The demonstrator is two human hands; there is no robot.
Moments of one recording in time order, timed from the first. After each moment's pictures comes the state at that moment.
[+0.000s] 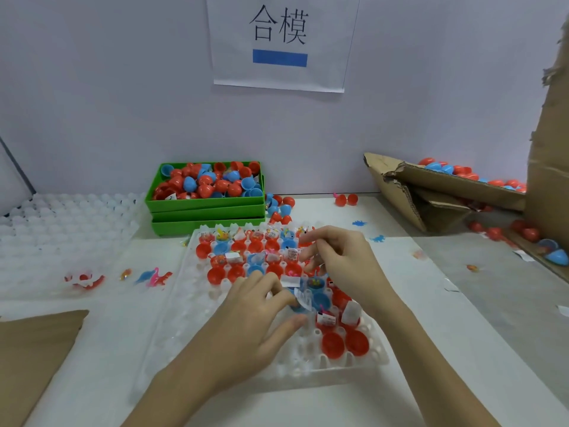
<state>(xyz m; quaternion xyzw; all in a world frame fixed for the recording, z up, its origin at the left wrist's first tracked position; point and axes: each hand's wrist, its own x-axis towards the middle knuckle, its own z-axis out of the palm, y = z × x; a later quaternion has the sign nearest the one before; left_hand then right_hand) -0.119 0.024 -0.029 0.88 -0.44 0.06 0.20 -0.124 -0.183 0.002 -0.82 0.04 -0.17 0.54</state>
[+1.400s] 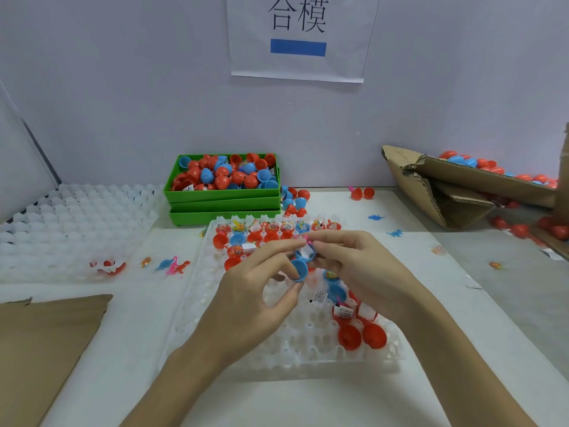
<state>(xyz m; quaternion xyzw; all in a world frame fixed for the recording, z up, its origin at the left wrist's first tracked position) -0.118 0.029 -0.013 0.79 -0.40 0.19 0.41 -0.134 -0.167 0.018 -0.74 0.05 -0.01 0.67</state>
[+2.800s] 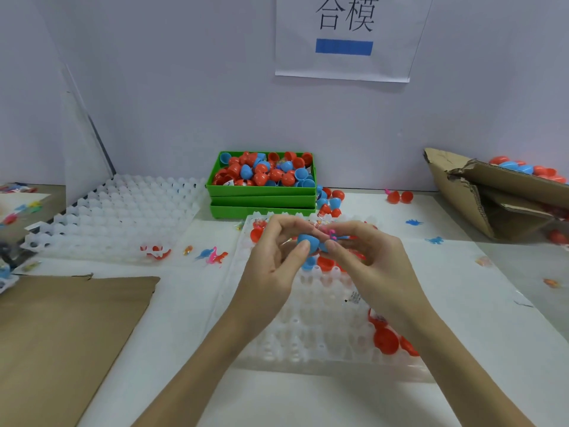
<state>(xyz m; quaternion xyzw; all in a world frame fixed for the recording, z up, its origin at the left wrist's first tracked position) -0.112 0.039 -0.001 0.66 -0.30 0.04 0.69 -0.143 -0.132 0.010 -0.78 -0.07 -0.20 0.59</state>
